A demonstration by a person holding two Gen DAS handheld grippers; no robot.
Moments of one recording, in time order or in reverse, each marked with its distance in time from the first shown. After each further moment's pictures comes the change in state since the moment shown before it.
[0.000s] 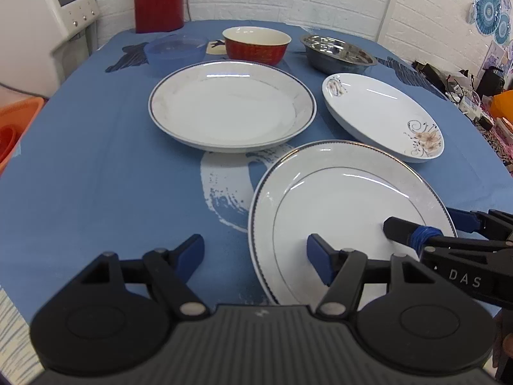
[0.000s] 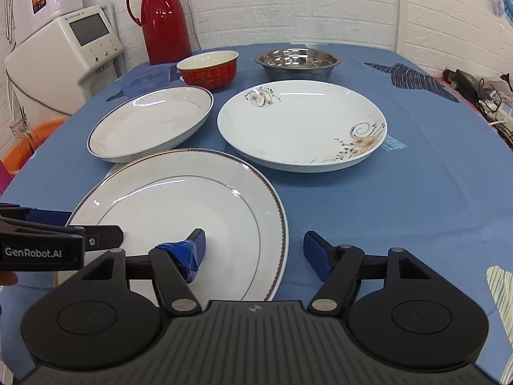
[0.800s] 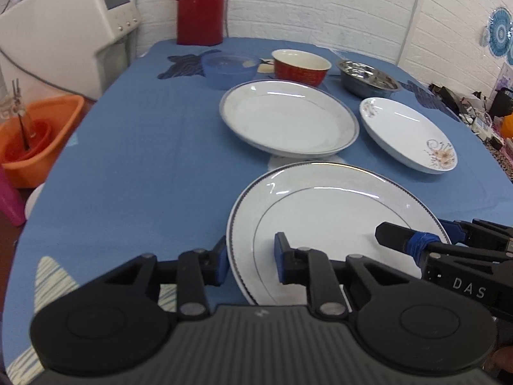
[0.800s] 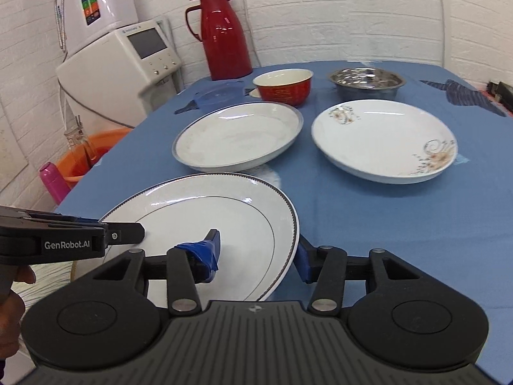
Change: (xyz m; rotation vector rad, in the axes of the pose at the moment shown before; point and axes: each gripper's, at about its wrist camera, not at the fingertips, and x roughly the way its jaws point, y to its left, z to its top) left arm -0.051 0.054 -0.021 -0.063 -0.068 0.071; right arm -0.017 0.055 -0.009 -0.003 -0.090 0.207
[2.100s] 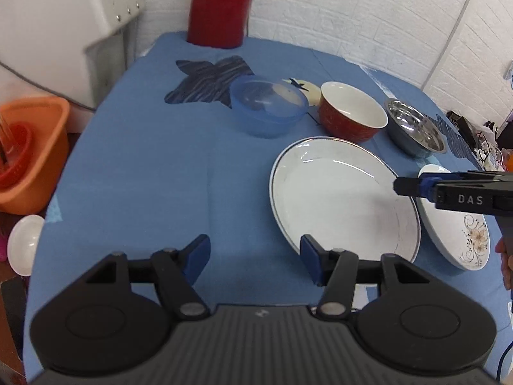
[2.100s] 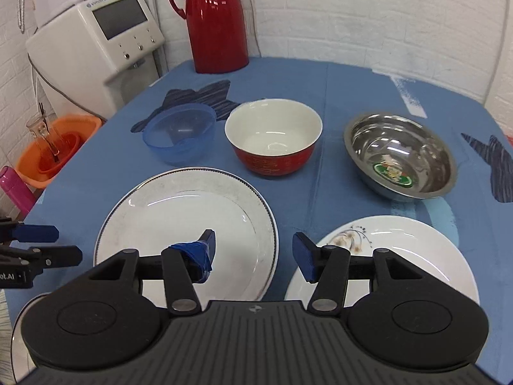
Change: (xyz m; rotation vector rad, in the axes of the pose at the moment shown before) left arm 0.084 0.066 0.119 -0.087 0.089 -0.081; right arm 0.134 -0.041 0.160 -0.133 0.190 -0.036
